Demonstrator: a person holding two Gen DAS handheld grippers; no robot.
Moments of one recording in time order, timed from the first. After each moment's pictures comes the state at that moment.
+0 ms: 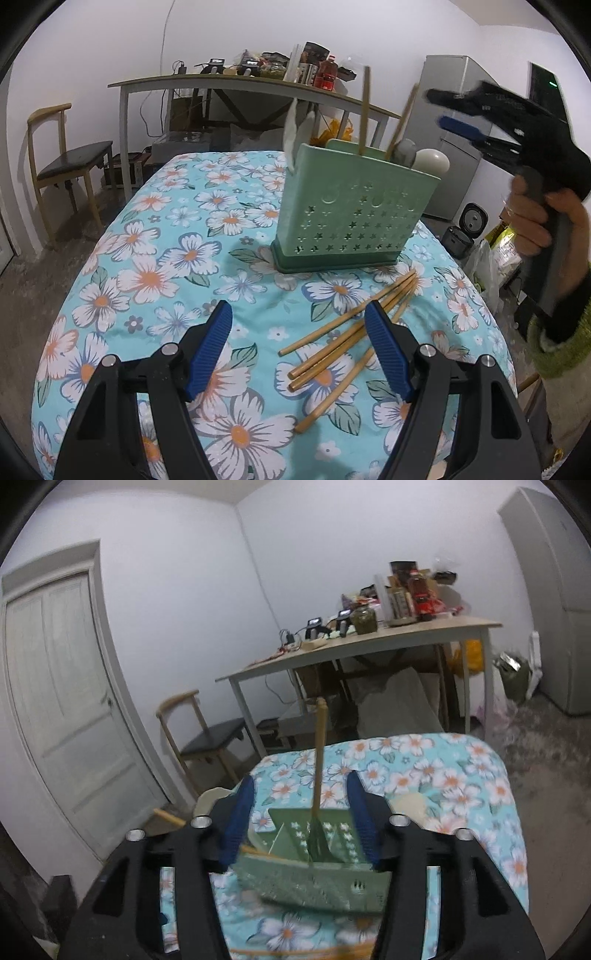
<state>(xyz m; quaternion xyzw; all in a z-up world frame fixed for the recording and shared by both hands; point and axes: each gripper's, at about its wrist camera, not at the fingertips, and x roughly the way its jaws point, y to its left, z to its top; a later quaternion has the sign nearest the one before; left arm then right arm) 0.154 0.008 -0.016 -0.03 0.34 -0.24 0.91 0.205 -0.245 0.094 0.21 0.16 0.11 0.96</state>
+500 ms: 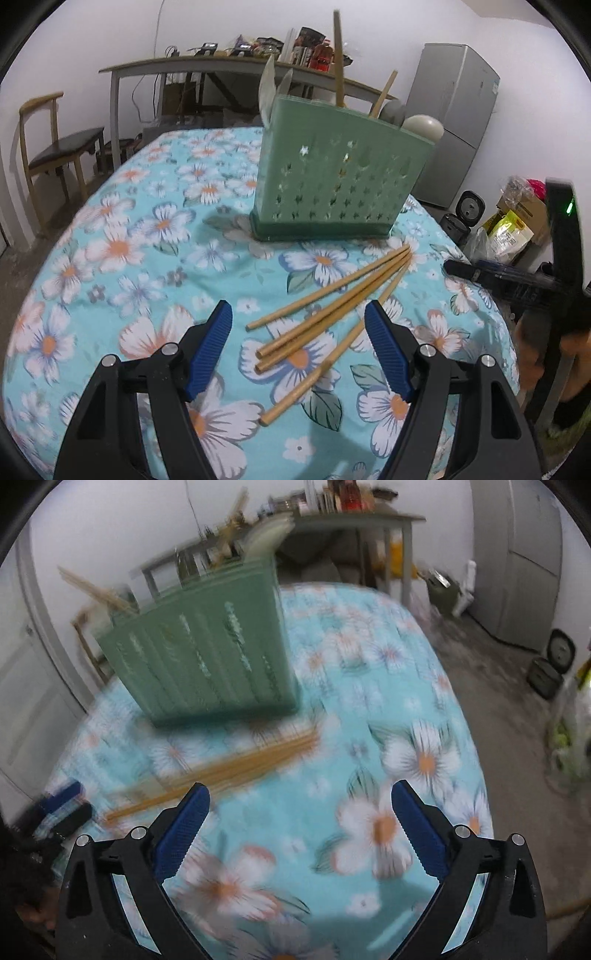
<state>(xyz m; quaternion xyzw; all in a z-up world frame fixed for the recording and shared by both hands) 0.150 -0.016 -0.048 -0.03 0.36 -0.24 0.90 0.162 -0.217 -0.041 0.15 0.39 -0.04 0.91</state>
